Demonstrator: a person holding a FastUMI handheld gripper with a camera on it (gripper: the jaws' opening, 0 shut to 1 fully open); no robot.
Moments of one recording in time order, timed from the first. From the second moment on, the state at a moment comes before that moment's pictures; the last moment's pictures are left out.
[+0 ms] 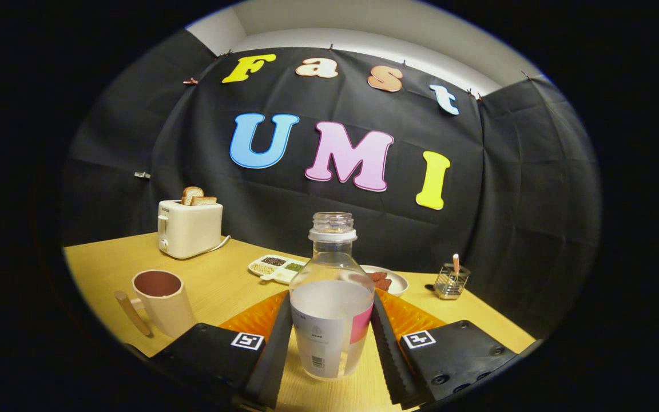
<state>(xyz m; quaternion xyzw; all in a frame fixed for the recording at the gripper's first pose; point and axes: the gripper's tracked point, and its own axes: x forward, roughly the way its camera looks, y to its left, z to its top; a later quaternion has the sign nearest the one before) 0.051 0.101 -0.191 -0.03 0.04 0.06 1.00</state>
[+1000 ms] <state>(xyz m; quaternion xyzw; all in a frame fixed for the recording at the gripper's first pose) 0.055 0.159 -0.159 -0.40 0.06 0.10 0.91</state>
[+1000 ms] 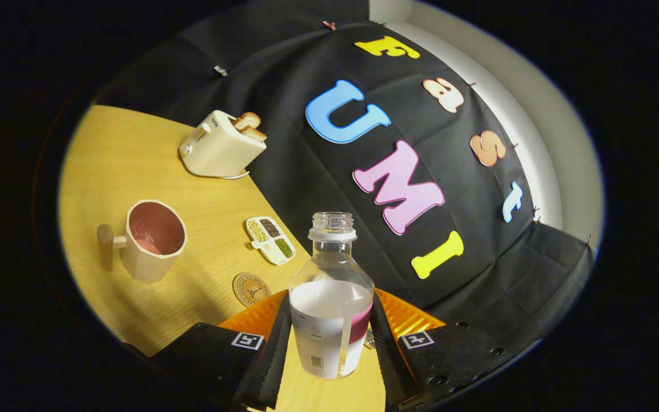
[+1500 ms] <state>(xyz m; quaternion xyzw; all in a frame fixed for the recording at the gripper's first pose) 0.048 0.207 -0.181 -0.54 0.01 0.16 0.83</state>
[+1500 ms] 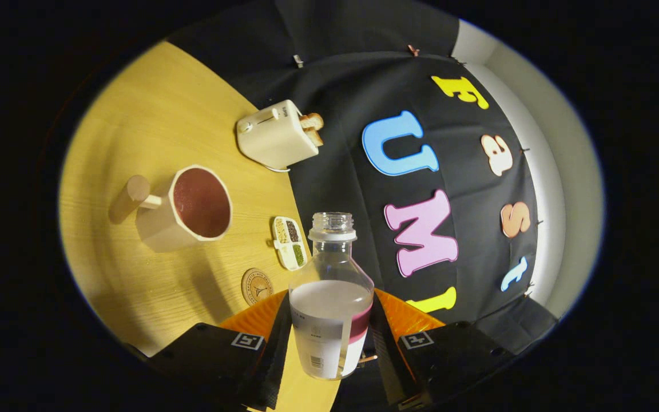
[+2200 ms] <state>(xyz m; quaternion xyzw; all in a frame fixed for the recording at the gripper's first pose) 0.054 0.219 -0.208 -0.64 0.01 0.19 0.75</state>
